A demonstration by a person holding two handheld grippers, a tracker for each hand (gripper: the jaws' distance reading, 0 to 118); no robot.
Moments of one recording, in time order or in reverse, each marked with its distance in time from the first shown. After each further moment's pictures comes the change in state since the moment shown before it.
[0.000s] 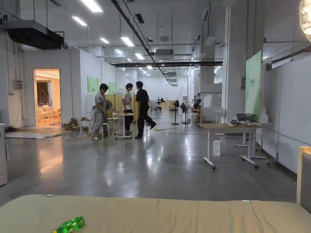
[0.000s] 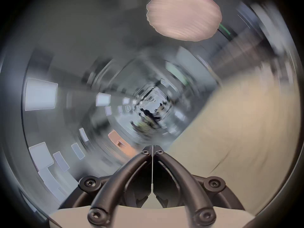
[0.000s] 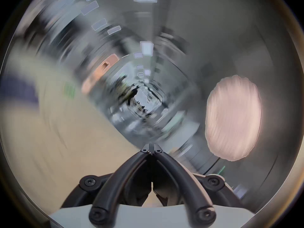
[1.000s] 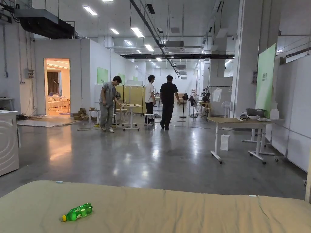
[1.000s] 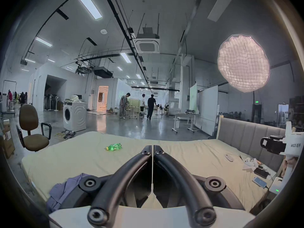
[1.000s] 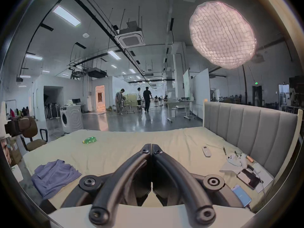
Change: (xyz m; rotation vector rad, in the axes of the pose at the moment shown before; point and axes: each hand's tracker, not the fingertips) left arm -0.033 -0.083 0.004 -0.049 -0.105 1.275; right arm 0.026 -0.071 -0.005 -0.180 0.179 -1.345
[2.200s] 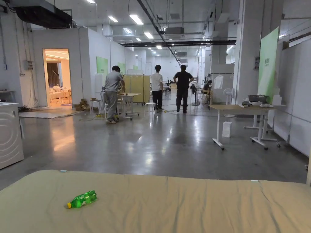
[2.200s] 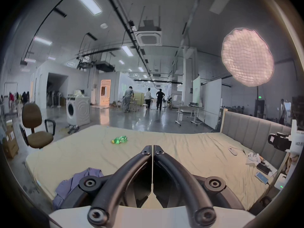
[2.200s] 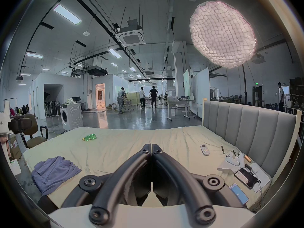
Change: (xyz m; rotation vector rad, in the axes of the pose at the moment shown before) left arm -0.040 0.004 -0.004 -0.094 0.035 0.034; right arm 0.001 -0.001 0.013 0.012 -0.004 0.047
